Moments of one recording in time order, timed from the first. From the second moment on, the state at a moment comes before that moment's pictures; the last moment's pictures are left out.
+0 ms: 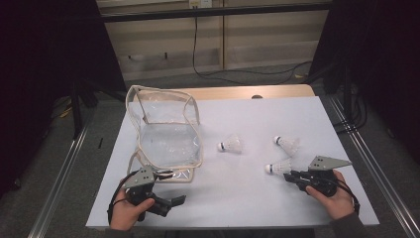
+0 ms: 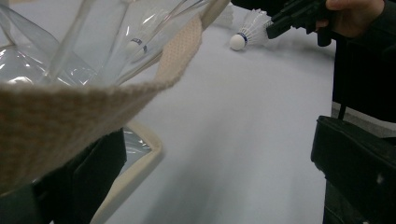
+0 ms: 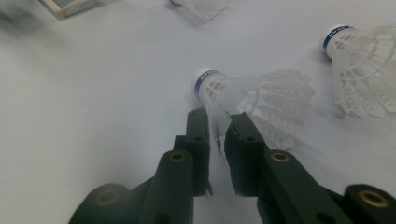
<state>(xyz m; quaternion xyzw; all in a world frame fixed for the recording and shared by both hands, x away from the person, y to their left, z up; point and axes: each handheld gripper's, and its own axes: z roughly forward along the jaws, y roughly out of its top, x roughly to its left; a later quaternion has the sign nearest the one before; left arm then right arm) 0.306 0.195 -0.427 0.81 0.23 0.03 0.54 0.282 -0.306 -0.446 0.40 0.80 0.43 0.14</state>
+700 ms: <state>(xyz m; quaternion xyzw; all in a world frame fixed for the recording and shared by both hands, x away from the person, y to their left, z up) 0.306 0.196 -0.427 0.81 0.22 0.03 0.54 0.289 -0.299 -0.437 0.39 0.78 0.47 0.14</state>
